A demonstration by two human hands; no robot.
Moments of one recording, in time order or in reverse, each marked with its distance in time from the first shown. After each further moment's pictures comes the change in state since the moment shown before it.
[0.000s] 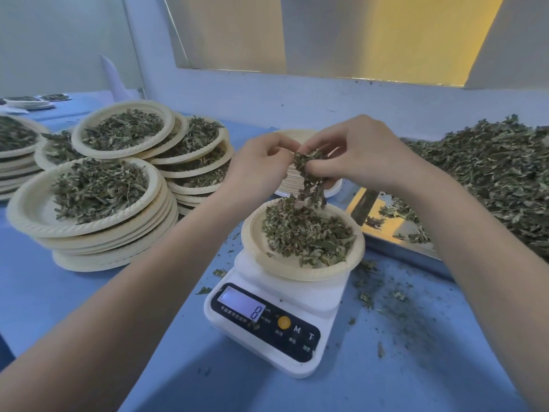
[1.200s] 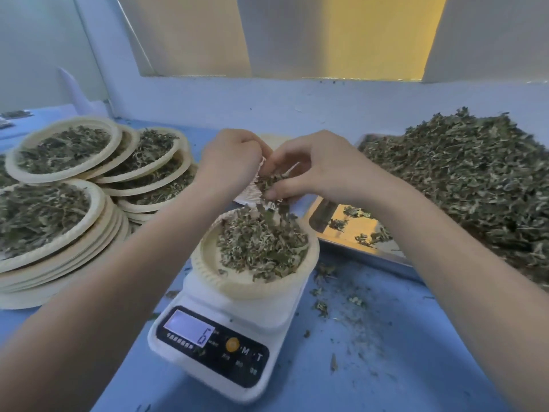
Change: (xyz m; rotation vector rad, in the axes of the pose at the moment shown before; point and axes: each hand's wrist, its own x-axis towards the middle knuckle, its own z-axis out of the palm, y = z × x) left_hand 0.025 0.030 0.036 0.175 0.084 -0.060; right_hand -0.009 0.027 -0.018 0.092 -0.070 -0.043
